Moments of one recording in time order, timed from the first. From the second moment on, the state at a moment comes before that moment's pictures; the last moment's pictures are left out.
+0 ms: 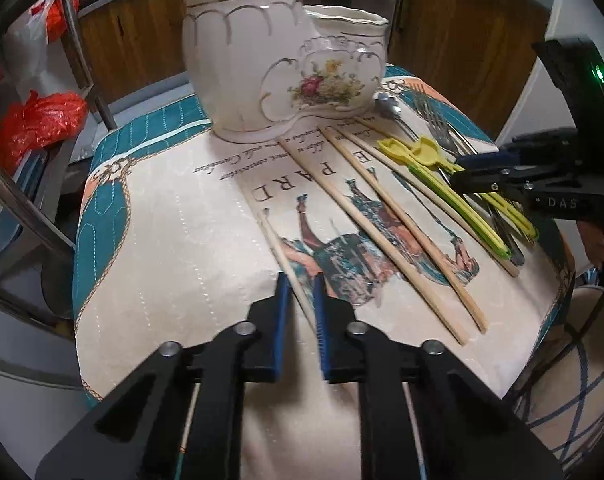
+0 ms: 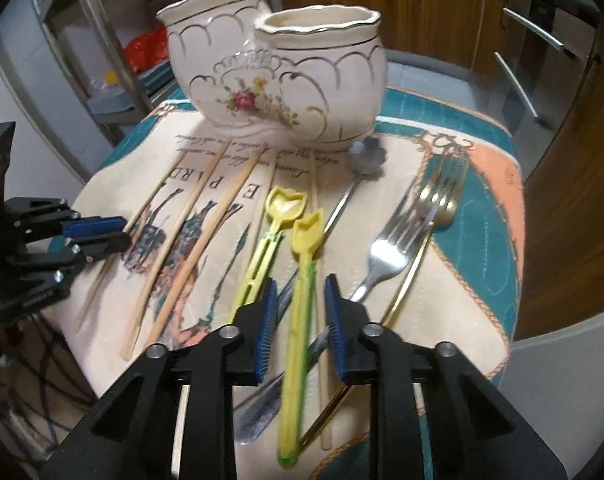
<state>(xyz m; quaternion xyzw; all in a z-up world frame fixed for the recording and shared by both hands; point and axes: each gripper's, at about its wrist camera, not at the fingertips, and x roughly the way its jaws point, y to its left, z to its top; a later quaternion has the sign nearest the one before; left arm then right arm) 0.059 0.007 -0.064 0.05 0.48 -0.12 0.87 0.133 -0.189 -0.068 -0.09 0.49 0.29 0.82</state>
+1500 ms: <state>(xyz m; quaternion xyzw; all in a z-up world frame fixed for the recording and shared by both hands) 0.183 0.023 0.081 -0.08 0.12 -0.14 0.98 0.226 -0.189 0.038 0.16 0.16 0.22 0.95</state>
